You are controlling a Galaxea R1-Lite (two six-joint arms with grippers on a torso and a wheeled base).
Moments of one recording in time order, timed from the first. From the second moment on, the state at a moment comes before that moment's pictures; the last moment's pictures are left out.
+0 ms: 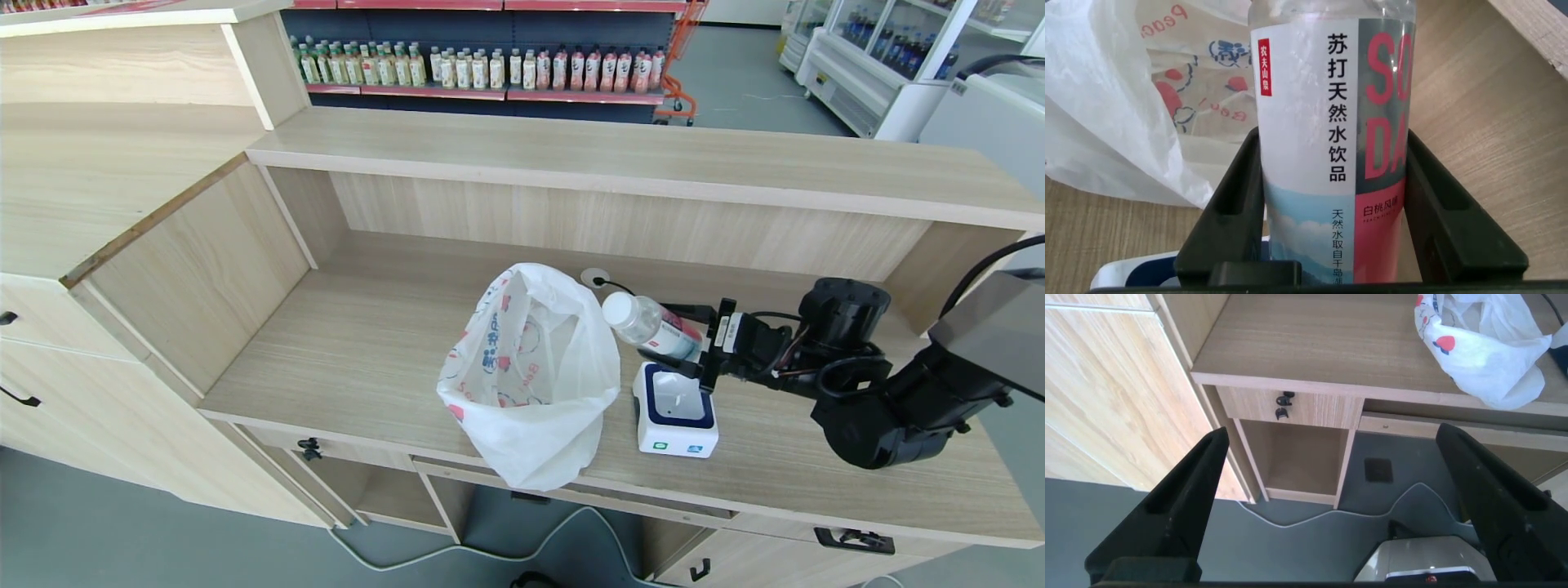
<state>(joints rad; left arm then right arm) -0.01 0.00 0.00 0.04 -0.05 0.03 0.18 2.15 -0.86 -1.31 0.88 -0.88</state>
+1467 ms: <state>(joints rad) -0.01 0.00 0.00 0.04 -0.05 0.03 0.18 2.20 -0.92 -1.31 0.95 -0.88</state>
